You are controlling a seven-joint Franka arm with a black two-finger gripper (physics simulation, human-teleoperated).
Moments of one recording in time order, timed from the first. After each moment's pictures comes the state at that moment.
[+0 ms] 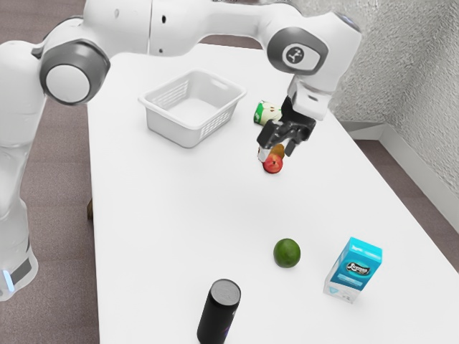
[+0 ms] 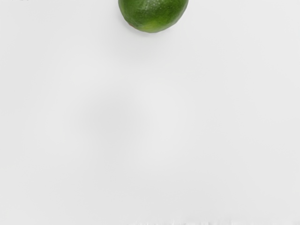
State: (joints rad) arm -0.10 0.25 -0.05 -1.32 0.01 1.42 1.10
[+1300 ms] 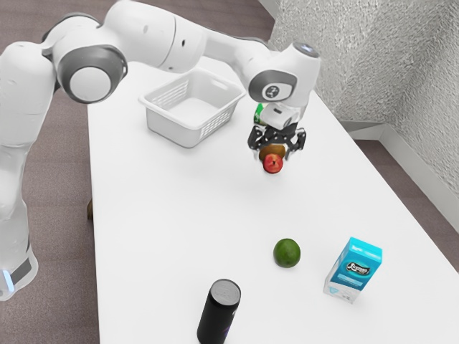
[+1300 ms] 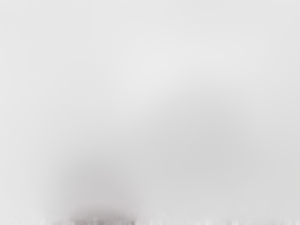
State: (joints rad) arm -0.02 0.31 0.11 -1.56 0.02 1.93 1.74
